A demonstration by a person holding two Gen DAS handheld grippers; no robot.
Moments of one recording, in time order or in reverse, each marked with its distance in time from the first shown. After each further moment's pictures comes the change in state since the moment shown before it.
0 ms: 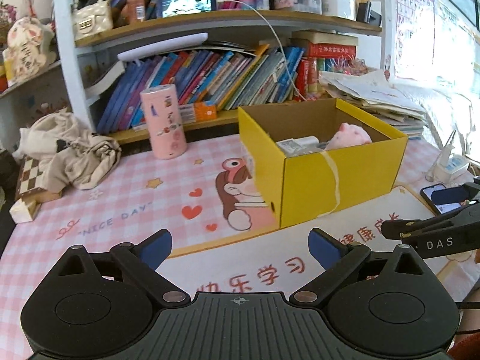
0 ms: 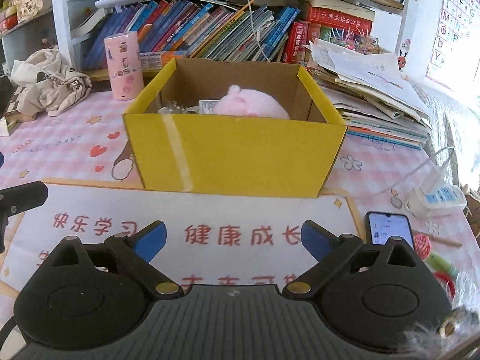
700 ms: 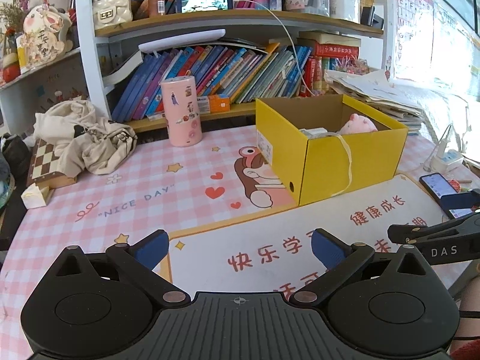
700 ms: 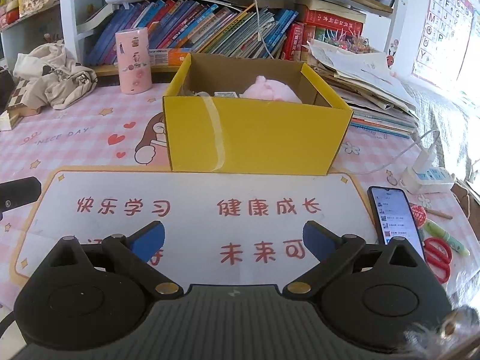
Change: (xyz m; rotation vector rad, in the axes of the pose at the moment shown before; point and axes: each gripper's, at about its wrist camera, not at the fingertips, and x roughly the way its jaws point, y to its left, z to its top) left arm -0.026 0.040 -0.024 -0.016 0.007 -0.028; right arm -0.024 0.051 -0.025 0.018 0.002 -0.058
